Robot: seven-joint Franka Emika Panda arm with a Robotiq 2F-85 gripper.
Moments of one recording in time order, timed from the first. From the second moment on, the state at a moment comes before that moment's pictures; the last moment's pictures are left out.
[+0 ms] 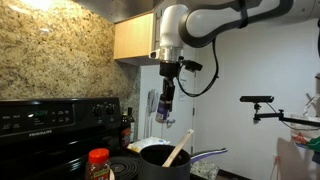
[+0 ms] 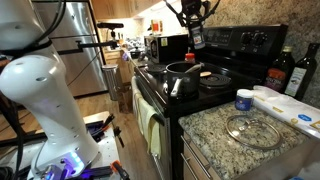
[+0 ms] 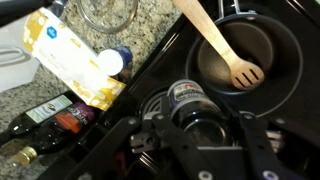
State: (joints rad) arm 0.07 -0.11 0.04 -1.88 -0.24 1.90 -0.37
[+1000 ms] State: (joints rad) arm 0.11 -0.10 0.09 -1.86 -0.19 1.80 -0.34
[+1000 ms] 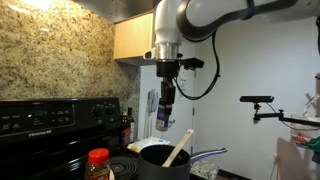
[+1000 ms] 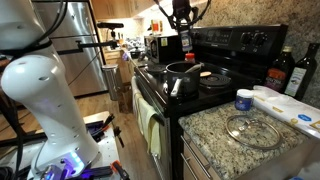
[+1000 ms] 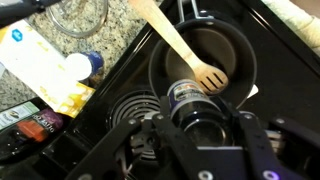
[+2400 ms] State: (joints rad) arm 0.29 0.32 0.23 -1.79 -0.26 2.15 0.05
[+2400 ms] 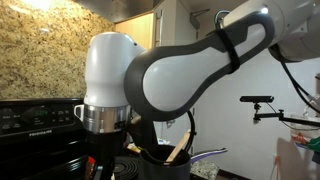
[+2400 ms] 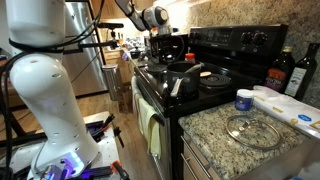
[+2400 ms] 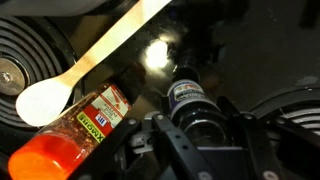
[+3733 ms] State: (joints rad) arm 0.30 0.42 0.19 -1.70 -0.26 2.15 0.05
